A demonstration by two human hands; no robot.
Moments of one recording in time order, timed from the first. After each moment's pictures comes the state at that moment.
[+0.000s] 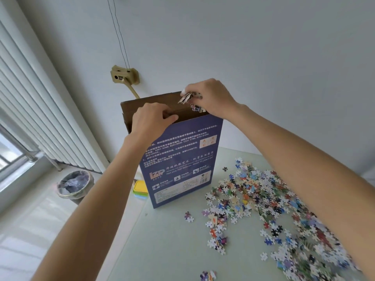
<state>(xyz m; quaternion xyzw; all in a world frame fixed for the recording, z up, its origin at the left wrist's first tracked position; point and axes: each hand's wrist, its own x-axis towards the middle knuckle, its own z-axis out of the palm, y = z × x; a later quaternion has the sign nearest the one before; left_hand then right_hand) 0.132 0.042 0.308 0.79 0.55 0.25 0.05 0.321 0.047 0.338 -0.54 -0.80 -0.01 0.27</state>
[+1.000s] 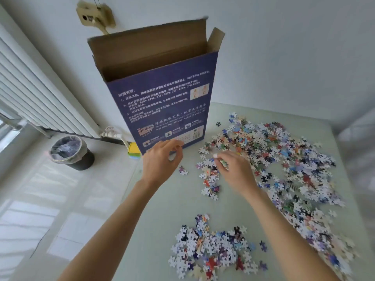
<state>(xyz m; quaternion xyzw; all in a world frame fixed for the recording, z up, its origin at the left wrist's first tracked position) 0.130 -0.079 0.129 0.81 0.45 0.35 0.11 0.341 -0.161 0.110 -0.69 -0.66 0.13 0.26</state>
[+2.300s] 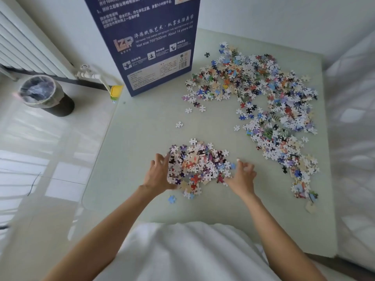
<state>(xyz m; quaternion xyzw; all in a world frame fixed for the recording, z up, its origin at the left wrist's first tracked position) 0.085 -0.273 -0.007 0.79 0.51 -0.13 0.31 0.322 -0.376 0.008 -0.88 -0.35 0.31 0.02</state>
